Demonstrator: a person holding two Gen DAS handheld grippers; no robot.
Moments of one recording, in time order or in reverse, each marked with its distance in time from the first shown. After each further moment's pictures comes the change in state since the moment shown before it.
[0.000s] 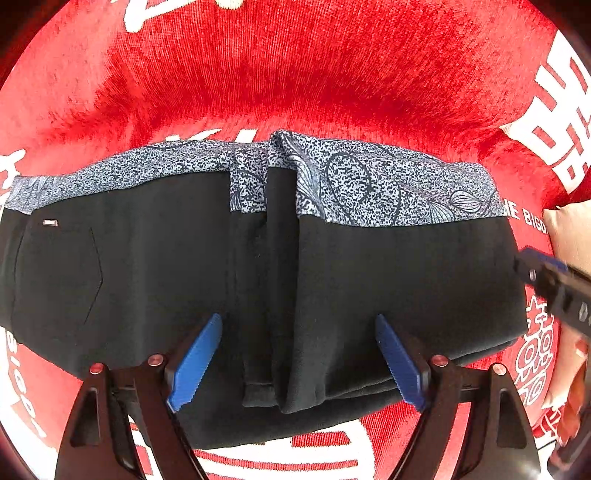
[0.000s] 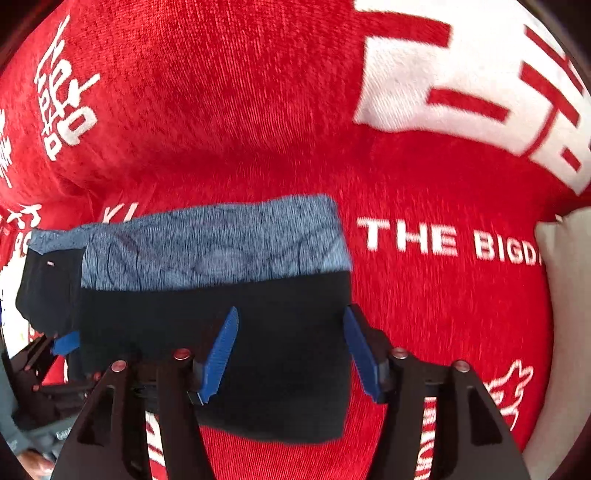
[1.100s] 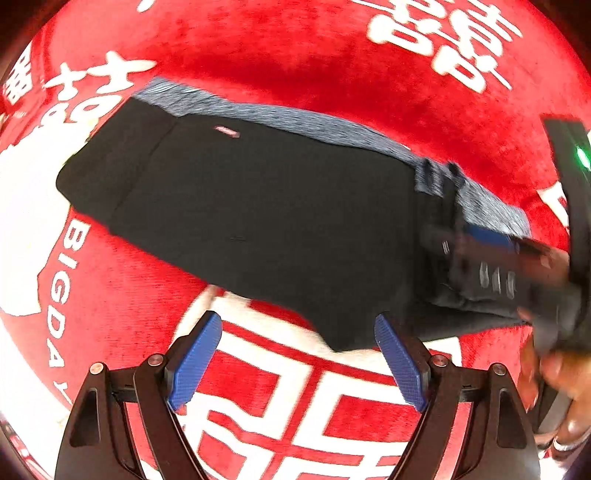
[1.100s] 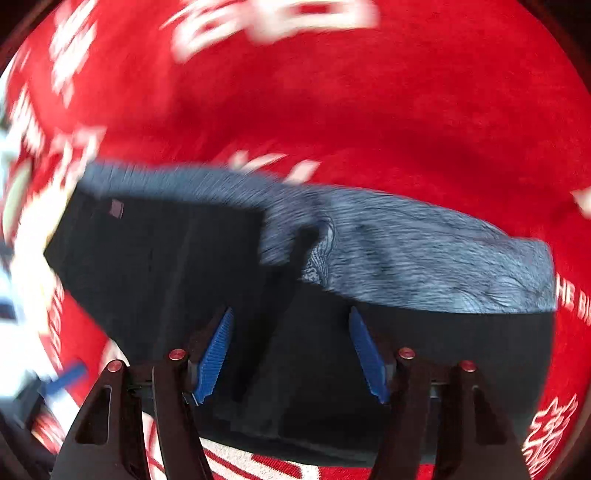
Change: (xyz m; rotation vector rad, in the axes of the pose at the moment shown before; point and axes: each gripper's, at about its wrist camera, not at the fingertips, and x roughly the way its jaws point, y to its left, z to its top) left arm -0.060 0.148 -0.087 -0.271 -0.091 0.033; right arm 0.033 0.188 -0.010 -0.371 0.022 0.069
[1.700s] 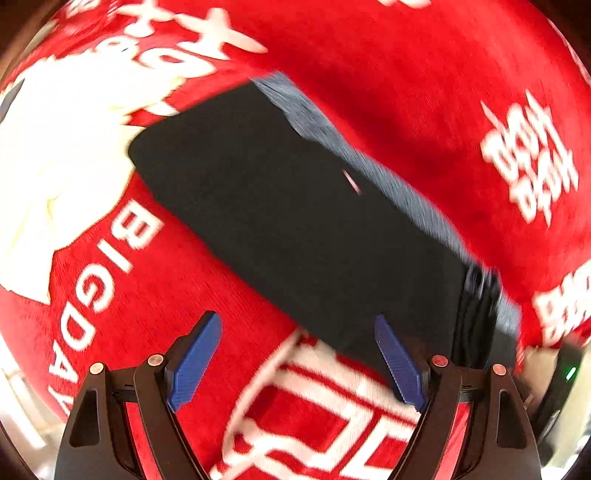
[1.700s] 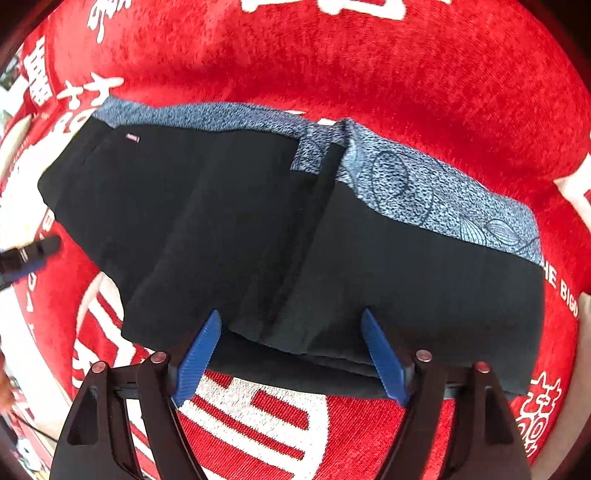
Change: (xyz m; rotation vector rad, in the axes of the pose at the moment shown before) left arm 0.004 0.126 0.028 -0.323 -0.086 -0.158; right arm -0.001 0.014 -0.039 -0.002 0.044 -0.046
